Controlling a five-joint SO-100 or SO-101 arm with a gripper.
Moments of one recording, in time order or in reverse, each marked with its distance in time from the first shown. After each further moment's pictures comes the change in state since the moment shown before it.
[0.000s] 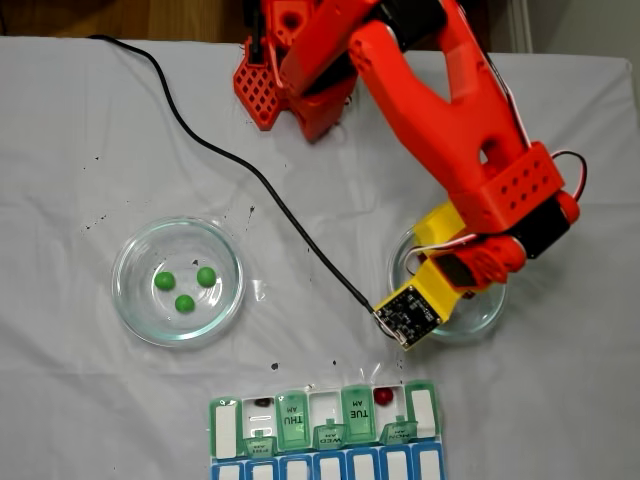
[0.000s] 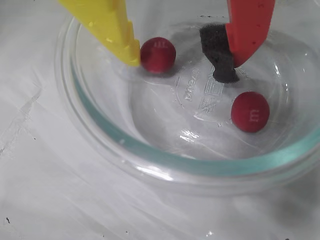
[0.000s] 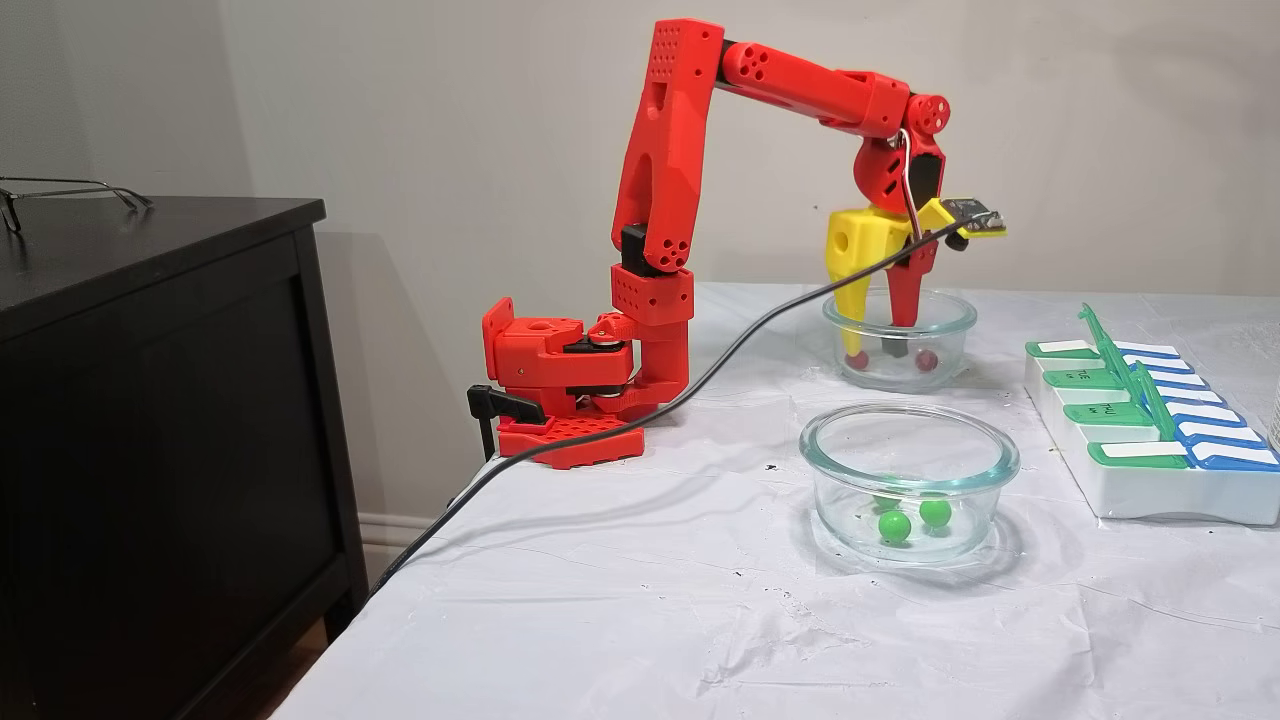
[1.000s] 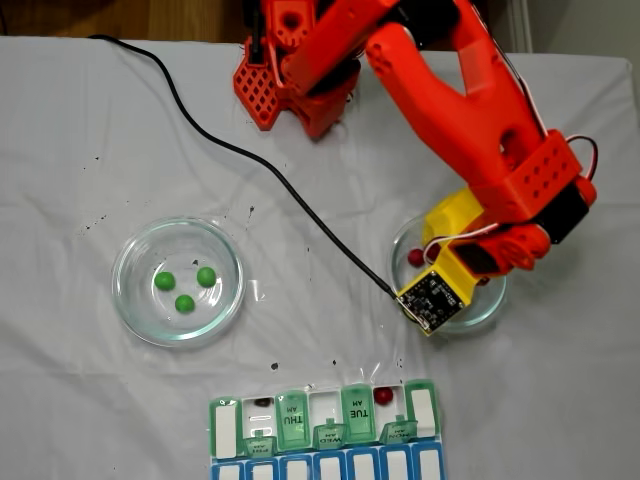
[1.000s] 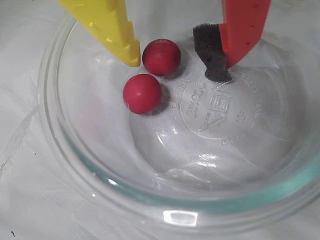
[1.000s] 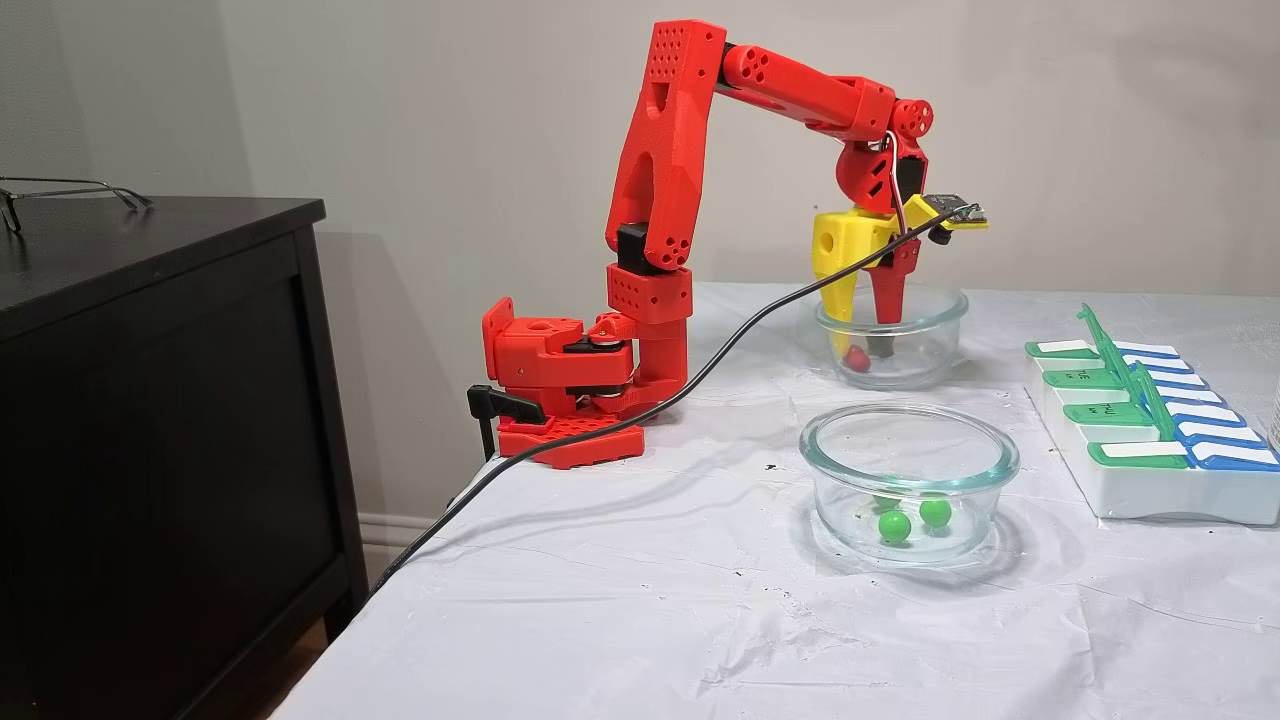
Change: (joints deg) arm -5.8 -1.9 -1.1 2.5 3.4
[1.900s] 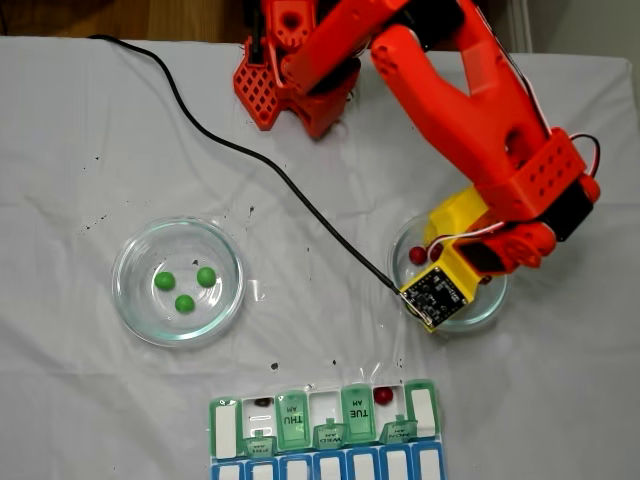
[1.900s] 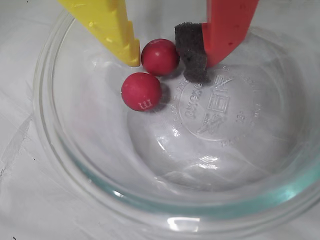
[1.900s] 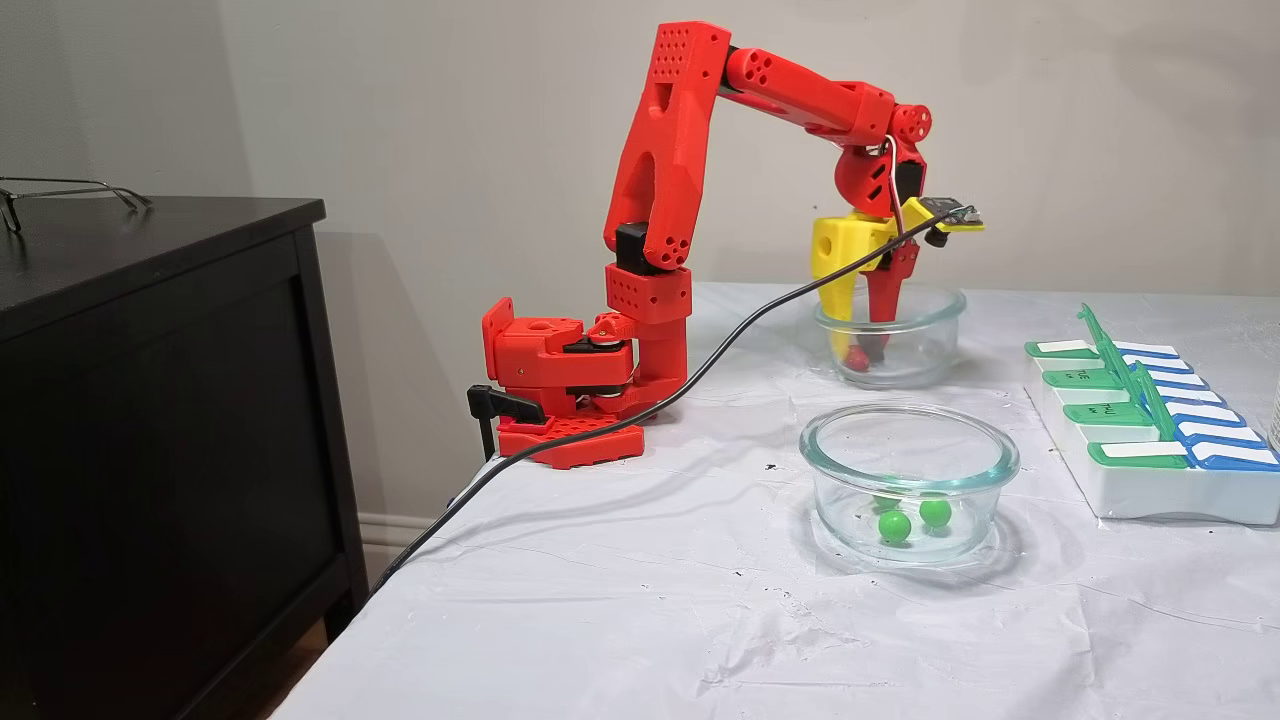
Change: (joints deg) arm -2.3 -1.4 1.6 0.0 2.4
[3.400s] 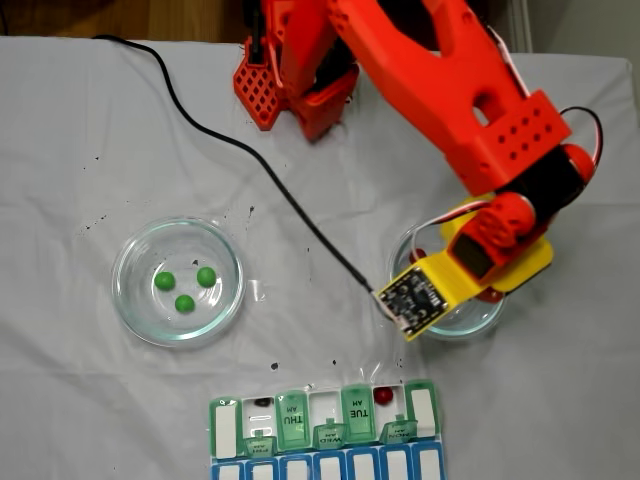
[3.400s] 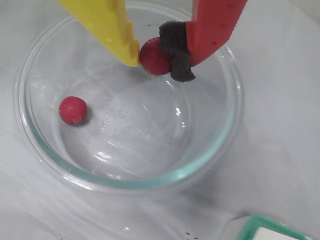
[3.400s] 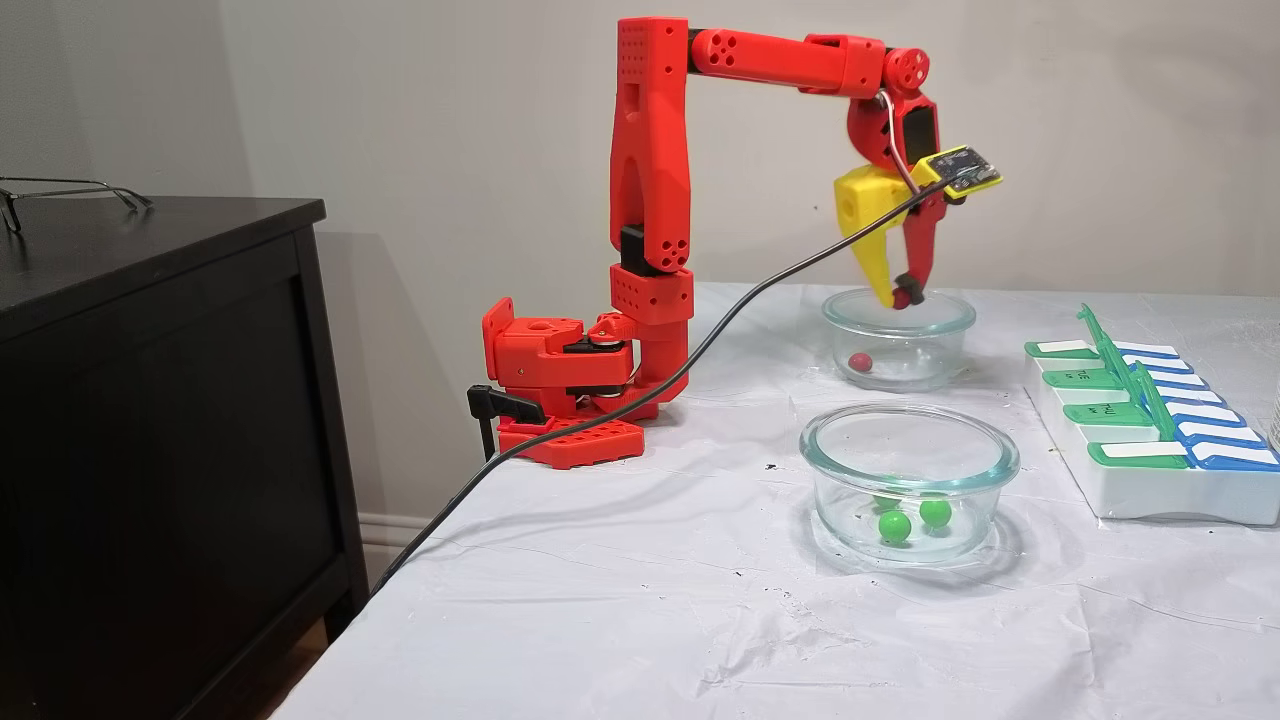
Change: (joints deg) arm 11.2 18.4 0.4 -11.9 1.2
